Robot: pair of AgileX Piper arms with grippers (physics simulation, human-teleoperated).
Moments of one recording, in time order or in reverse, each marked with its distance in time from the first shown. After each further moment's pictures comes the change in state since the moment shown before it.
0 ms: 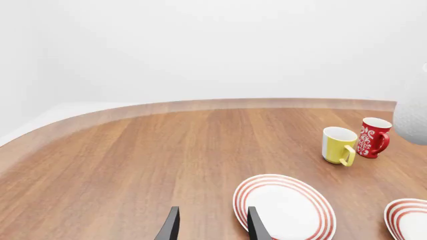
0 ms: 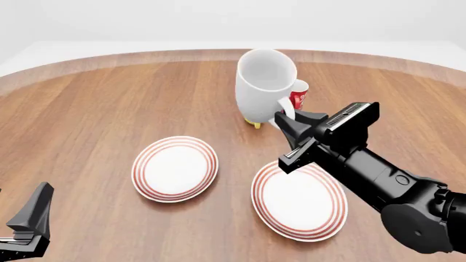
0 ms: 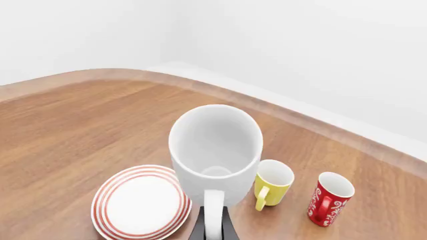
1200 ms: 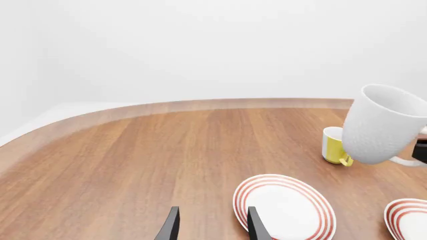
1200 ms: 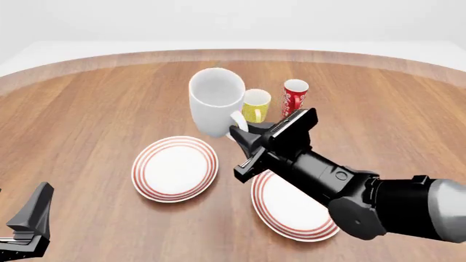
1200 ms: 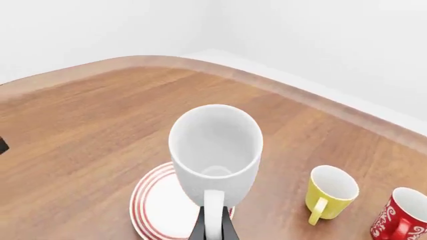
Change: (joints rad) left arm 0.000 0.000 0.000 0.000 0.000; right arm 0.142 0.239 -0.126 -0.050 0.038
